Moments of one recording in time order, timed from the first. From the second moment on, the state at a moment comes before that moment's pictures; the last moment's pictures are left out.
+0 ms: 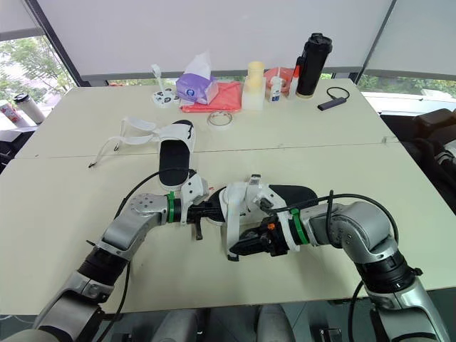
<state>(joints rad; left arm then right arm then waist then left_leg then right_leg) -0.47 0.37 -0.30 0.09 -0.20 0.32 -0.97 -0.46 -0.63 0.14 -0.35 0.84 1.39 0.80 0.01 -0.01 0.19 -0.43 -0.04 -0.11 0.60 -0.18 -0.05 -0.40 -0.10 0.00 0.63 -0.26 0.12</state>
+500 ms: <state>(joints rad) -0.46 0.37 -0.30 0.08 -0.20 0.32 -0.96 -0.49 -0.53 0.10 -0.27 0.83 1.44 0.67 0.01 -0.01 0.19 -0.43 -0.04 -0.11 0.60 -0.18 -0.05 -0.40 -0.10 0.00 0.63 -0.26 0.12</state>
